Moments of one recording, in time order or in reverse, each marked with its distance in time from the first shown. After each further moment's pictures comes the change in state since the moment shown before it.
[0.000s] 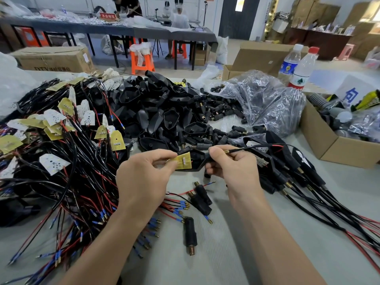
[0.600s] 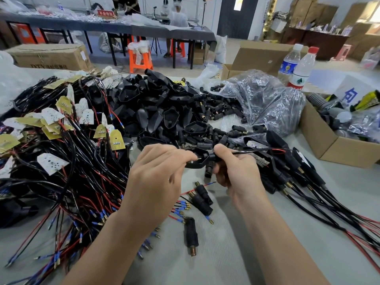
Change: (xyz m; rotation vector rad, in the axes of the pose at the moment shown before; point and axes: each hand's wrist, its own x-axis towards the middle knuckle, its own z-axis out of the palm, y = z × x) left_hand -0.003 0.005 0.000 0.090 0.174 0.704; right_hand -0.005 -0.010 0.001 -0.050 0.045 0.160
